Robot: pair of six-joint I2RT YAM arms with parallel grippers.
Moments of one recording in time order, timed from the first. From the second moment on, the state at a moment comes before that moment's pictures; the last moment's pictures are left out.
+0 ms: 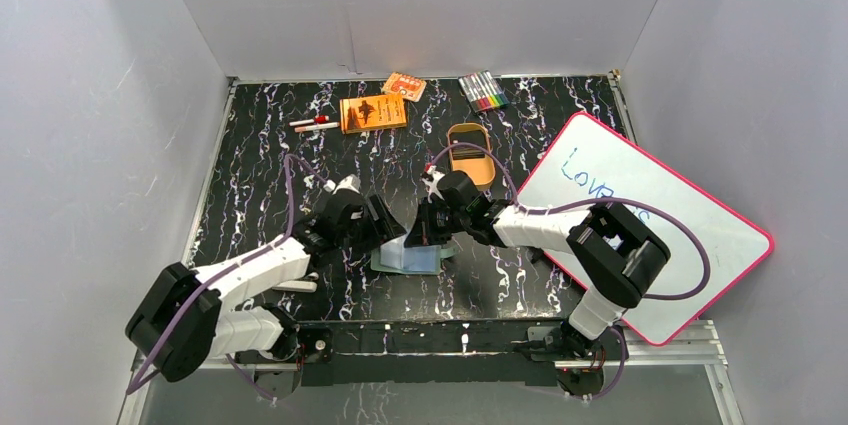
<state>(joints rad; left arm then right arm) -0.67 1.18 0.50 -0.08 -0.01 -0.99 0.87 1.63 0.80 0.13 -0.39 0.74</state>
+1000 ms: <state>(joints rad) -0.63 1.21 0.61 -0.10 0.11 -1.00 0.87 1.64 0.80 0.14 -0.40 0.68</state>
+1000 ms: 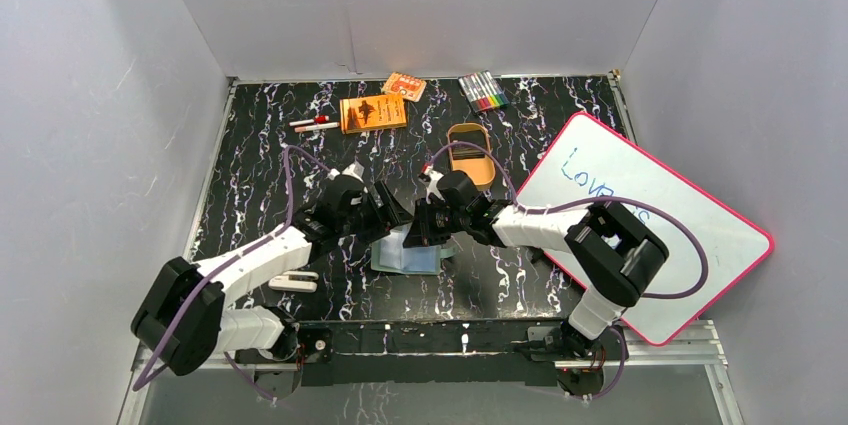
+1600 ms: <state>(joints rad) -0.62 1.34 0.57 0.04 0.21 -1.01 0.87 1.62 0.74 0.23 -0.45 0.67</state>
